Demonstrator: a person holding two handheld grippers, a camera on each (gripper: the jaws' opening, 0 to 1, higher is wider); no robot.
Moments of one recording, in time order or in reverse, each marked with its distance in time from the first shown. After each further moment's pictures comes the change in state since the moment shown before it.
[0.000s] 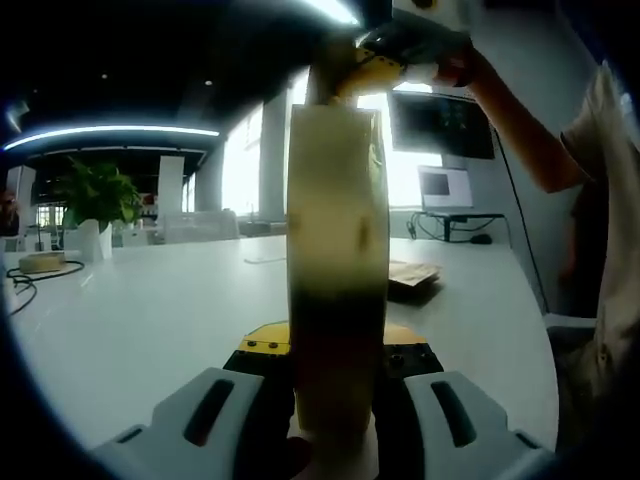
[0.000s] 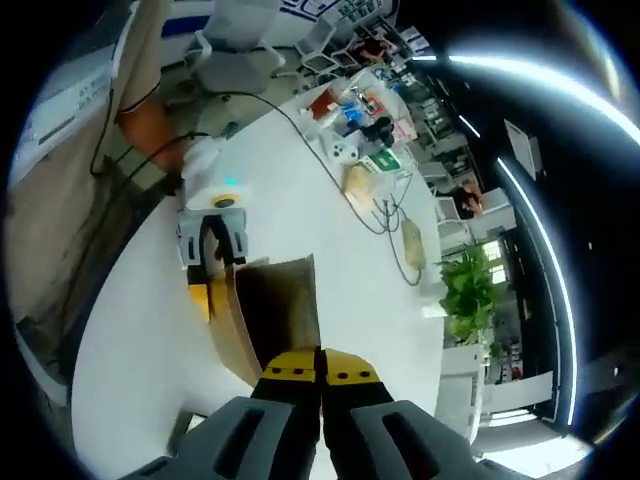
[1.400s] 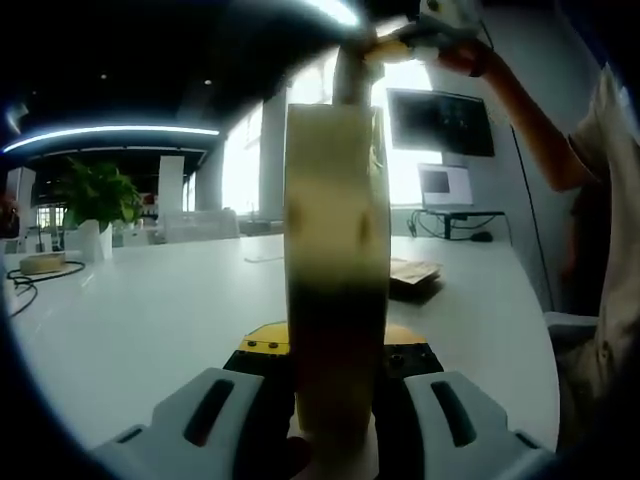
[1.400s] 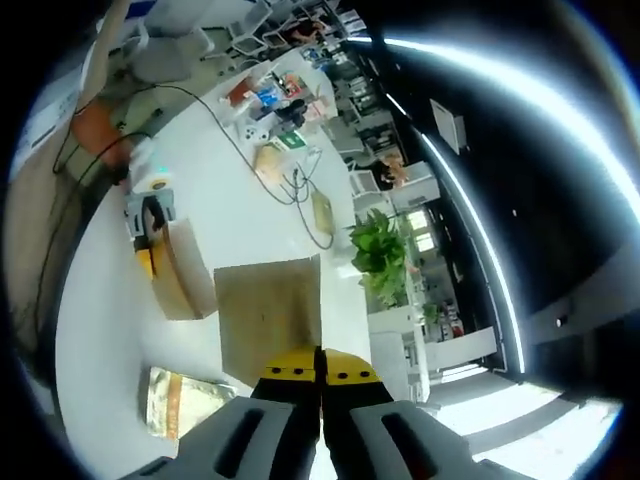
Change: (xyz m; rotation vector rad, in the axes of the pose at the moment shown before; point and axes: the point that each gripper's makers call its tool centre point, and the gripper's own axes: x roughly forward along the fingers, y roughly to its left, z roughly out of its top) left arm 0.001 0.000 0.000 0.005 0.006 -0.001; right arm -0.104 -0.065 -0.054 0.103 0.115 -0.341
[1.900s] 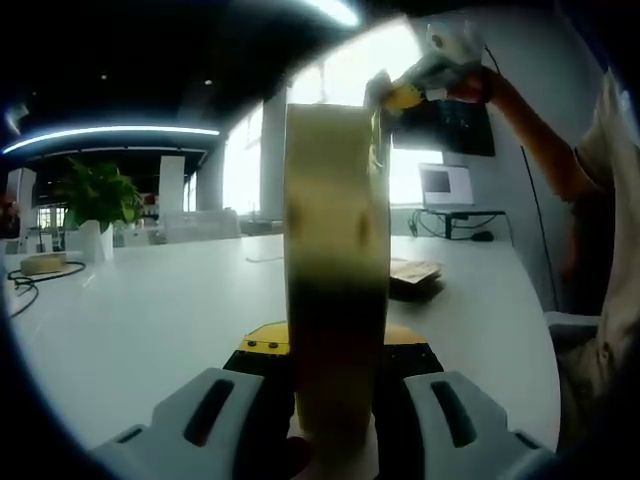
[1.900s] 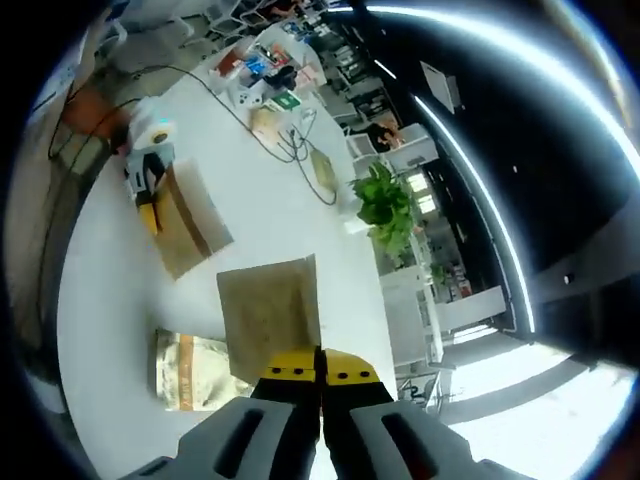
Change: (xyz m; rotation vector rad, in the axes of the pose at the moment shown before) left arm 0.000 0.001 0.000 0.002 0.002 0.004; right arm 0.002 0.022 -0.081 0.085 0.157 0.018
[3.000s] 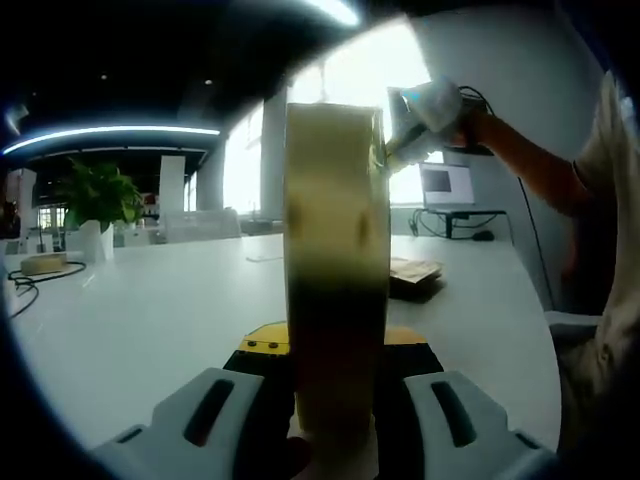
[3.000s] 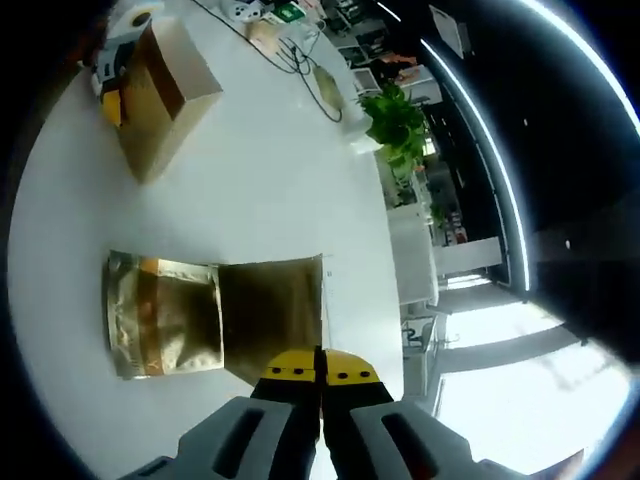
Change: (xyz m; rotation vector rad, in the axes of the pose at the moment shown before) left arm -0.001 -0.001 0.000 0.002 0.002 0.000; right arm 0.070 0.026 -0.094 -0.025 0.283 -0.043
